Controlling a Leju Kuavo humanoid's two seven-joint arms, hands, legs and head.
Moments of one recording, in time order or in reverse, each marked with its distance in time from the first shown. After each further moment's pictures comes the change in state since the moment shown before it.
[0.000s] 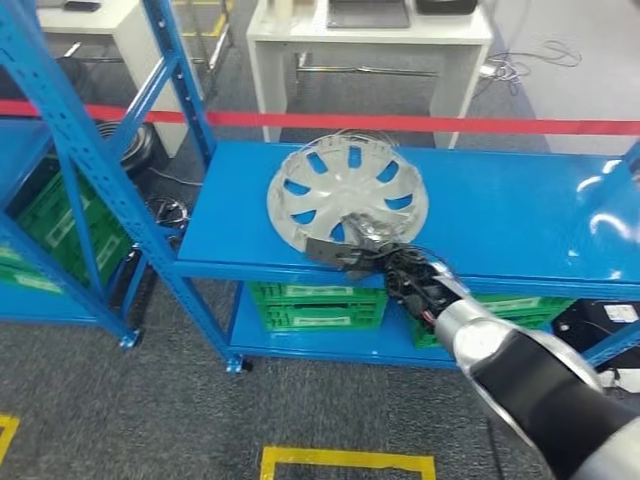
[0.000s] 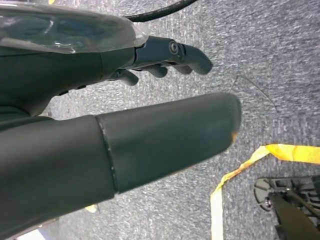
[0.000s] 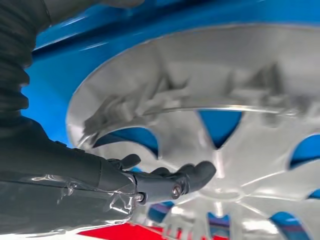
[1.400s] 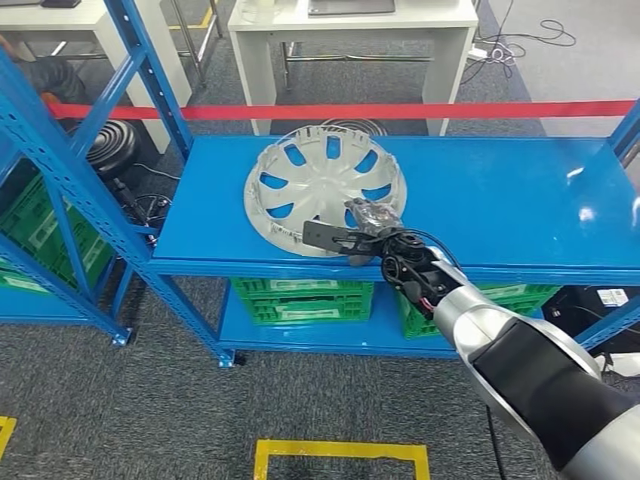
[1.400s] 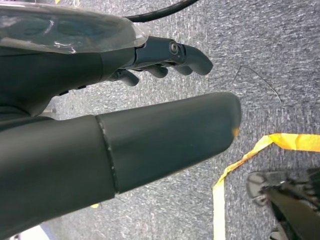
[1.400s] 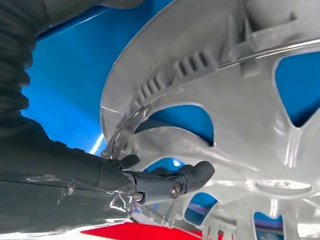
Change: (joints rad) left arm -0.006 -0.006 0.000 0.000 0.000 0.005 0.008; right arm -0.020 0.003 -0.007 -0.053 0.017 0.035 0.095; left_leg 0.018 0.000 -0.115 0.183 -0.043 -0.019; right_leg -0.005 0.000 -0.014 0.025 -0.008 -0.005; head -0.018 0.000
